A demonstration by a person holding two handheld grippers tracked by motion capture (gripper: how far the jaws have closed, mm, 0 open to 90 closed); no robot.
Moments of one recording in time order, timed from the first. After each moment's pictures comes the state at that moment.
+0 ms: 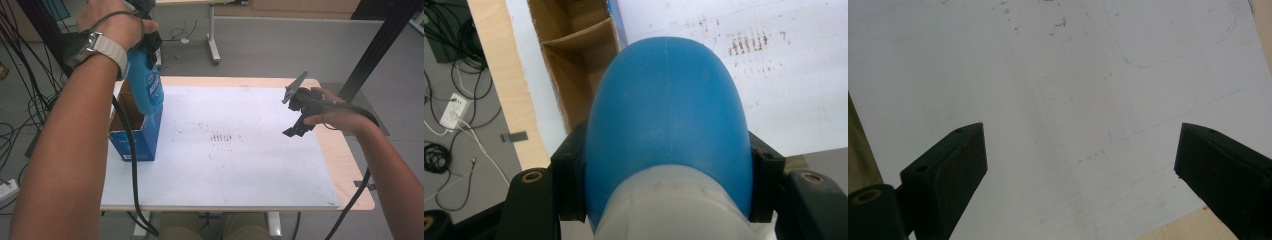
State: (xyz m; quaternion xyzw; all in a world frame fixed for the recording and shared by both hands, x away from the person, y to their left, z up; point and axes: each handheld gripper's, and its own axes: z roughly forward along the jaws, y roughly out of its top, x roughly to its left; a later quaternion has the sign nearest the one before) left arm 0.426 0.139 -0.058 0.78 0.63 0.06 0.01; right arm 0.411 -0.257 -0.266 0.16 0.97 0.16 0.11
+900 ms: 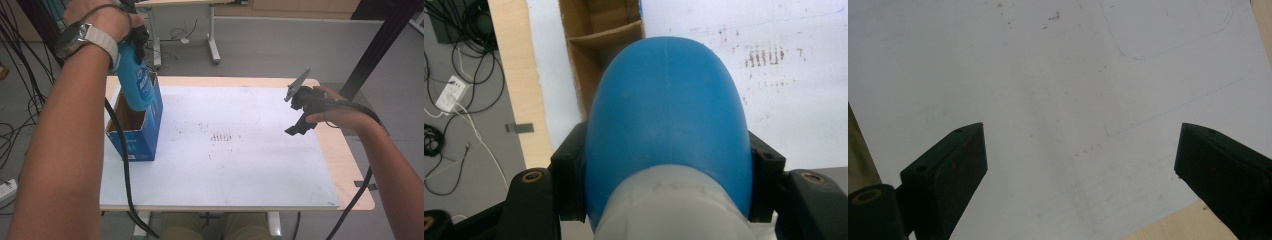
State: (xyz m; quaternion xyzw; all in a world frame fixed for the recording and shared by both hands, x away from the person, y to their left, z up) left arm 0.440 0.168 -0.058 0.75 0.66 0.05 0.01; right arm 0.416 -0.264 -0.266 0.17 0.97 0.15 0.10
